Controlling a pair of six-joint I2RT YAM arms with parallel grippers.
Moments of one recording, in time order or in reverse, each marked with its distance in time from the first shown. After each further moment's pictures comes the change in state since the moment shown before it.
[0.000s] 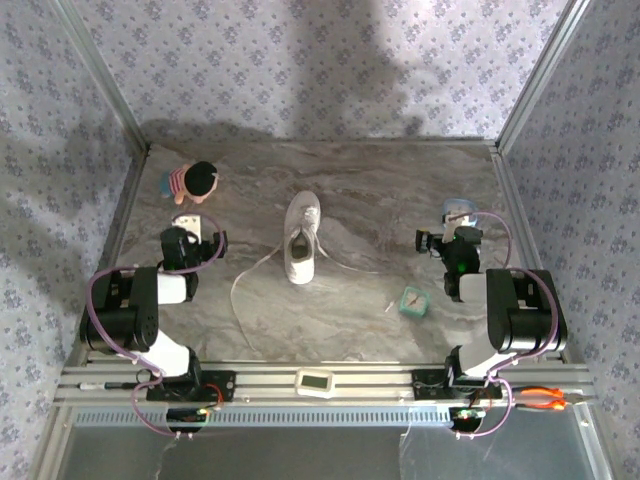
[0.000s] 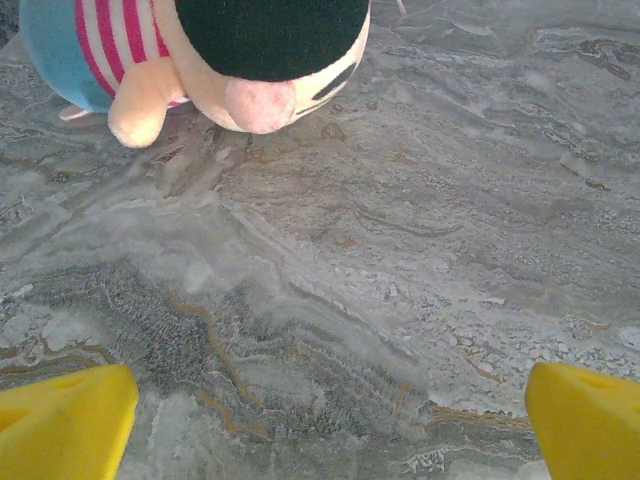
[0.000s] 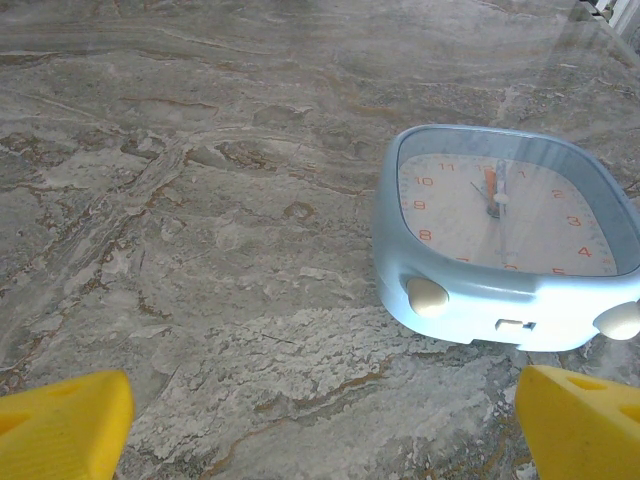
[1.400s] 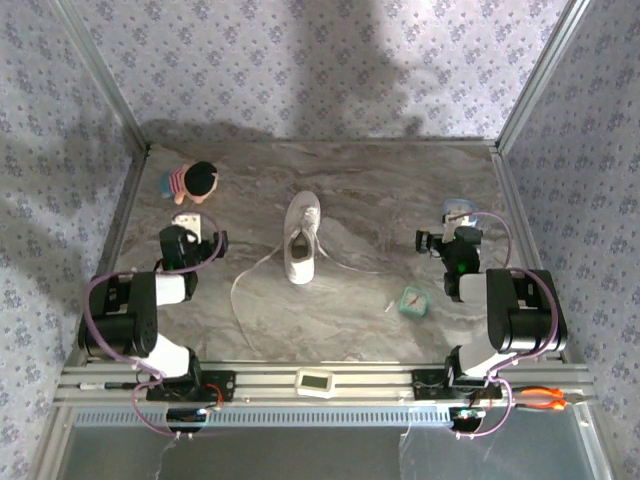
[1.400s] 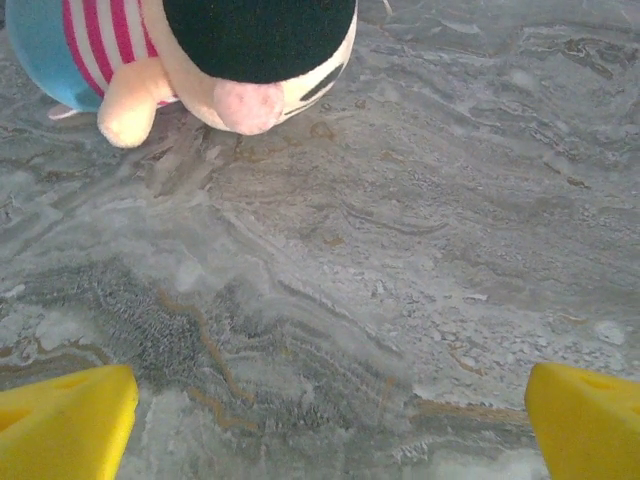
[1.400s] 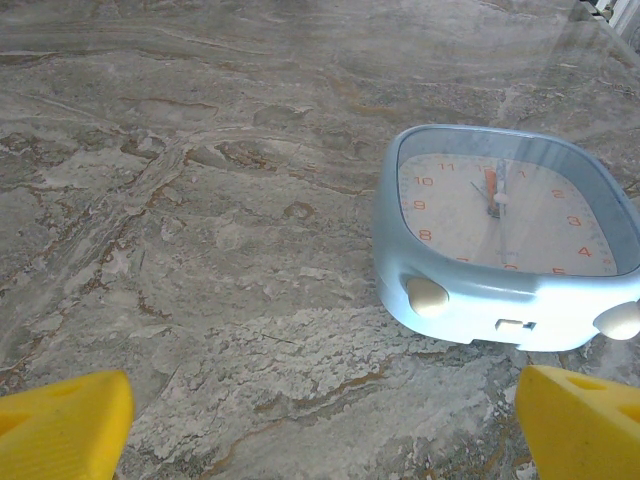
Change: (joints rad) left arm 0.000 -0.066 0.027 -0.113 0.019 -0.004; right arm 0.000 0.000 0.000 0.000 0.000 0.000
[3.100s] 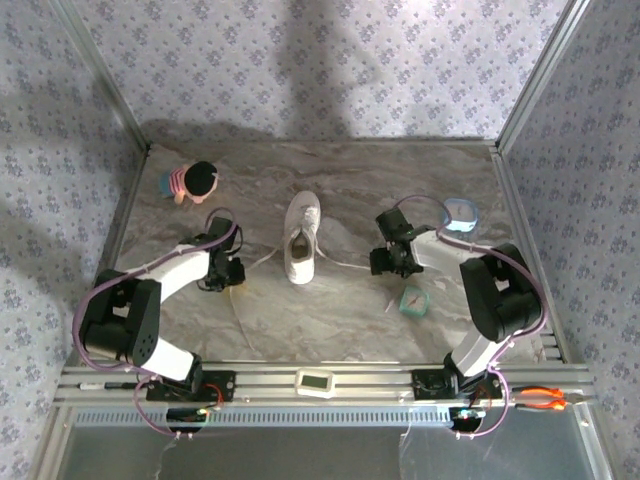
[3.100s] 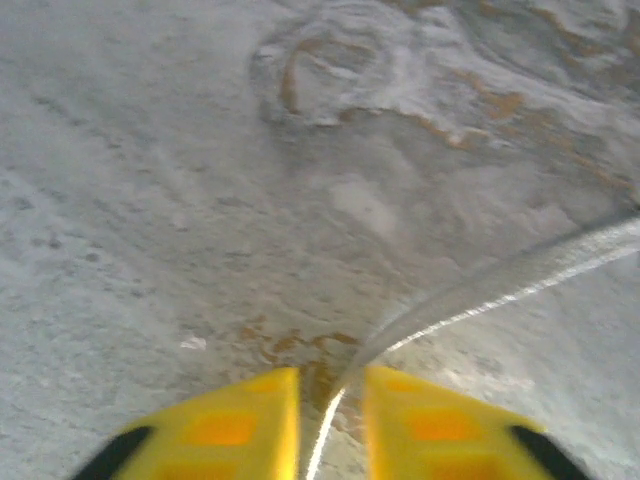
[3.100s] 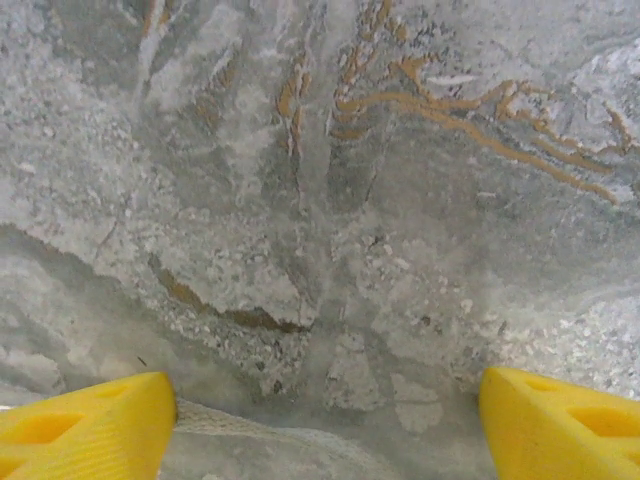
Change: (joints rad) left arm -0.350 0.000 0.323 -1.143 -0.107 -0.466; right arm 0.477 0.138 0.517 -1.190 0.141 0.355
